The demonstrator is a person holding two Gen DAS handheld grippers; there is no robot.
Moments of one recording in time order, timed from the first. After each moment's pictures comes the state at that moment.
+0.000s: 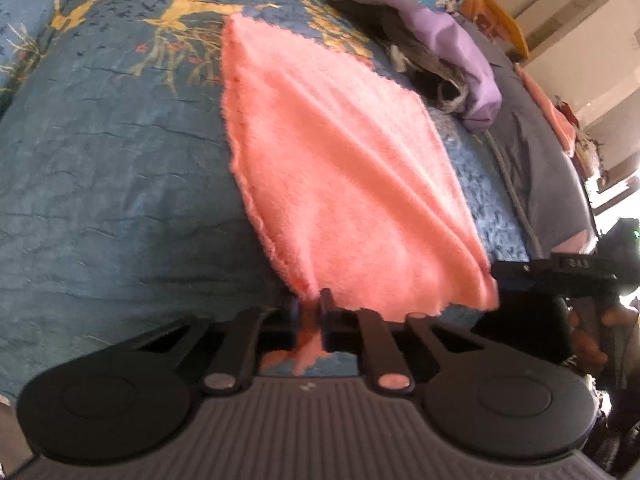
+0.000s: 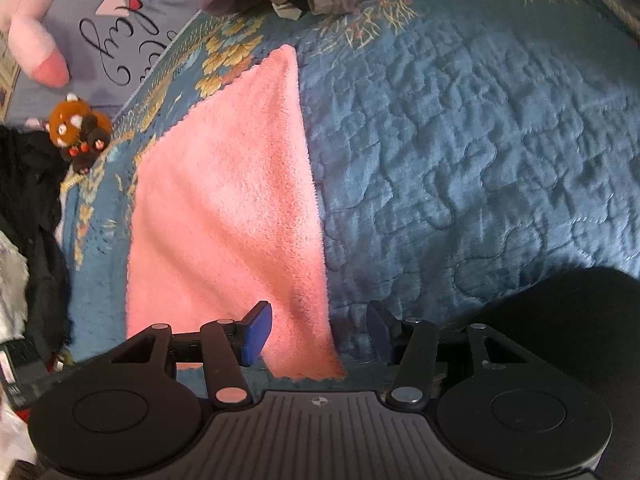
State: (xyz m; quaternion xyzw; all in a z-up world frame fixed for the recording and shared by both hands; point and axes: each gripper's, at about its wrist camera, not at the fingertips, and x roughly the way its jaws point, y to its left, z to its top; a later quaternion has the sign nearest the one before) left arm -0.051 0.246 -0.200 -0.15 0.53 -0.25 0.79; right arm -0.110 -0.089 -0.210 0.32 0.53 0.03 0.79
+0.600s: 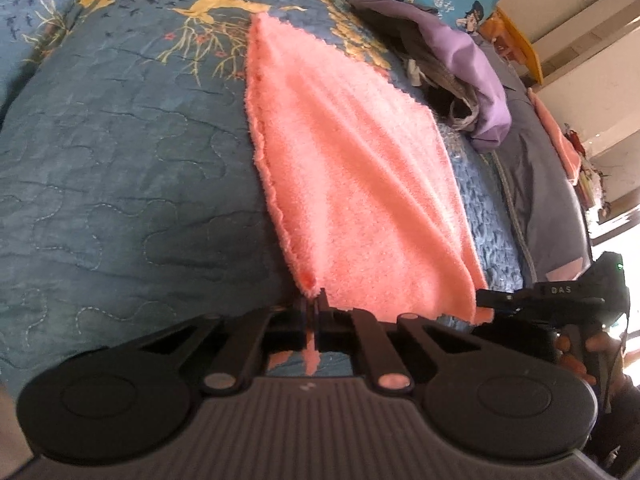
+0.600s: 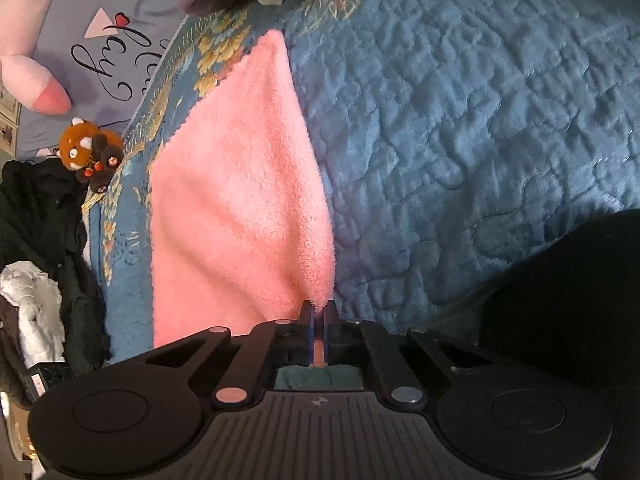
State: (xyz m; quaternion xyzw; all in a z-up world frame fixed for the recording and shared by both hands) left arm -0.052 0.259 -0.199 -0.19 0.54 -0.21 0.79; right arm -0.116 -0.091 -0.220 0.38 0.53 0.04 0.76
